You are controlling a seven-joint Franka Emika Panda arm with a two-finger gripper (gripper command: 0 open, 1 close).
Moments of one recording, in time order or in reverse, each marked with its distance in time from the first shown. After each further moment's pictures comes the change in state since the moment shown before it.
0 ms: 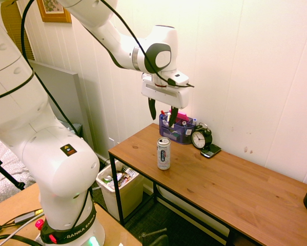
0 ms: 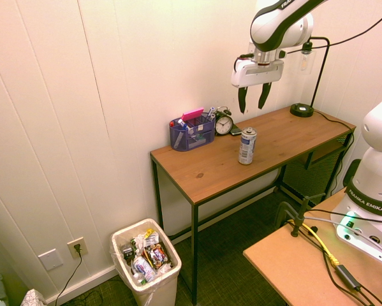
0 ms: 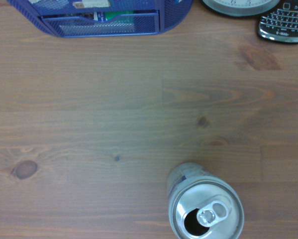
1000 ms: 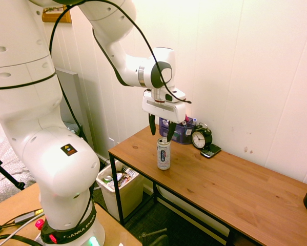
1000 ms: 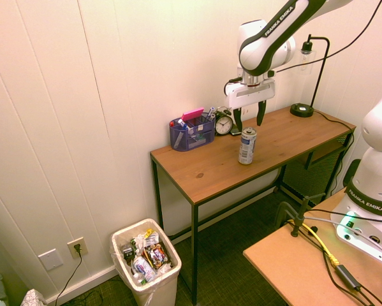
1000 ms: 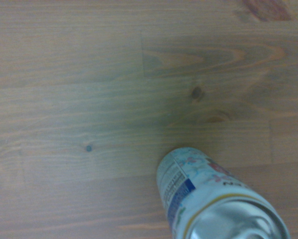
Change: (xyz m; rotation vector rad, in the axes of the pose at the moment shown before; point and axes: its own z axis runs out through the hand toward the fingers) arm 0.002 -0.029 0.083 -0.158 -0.019 0.067
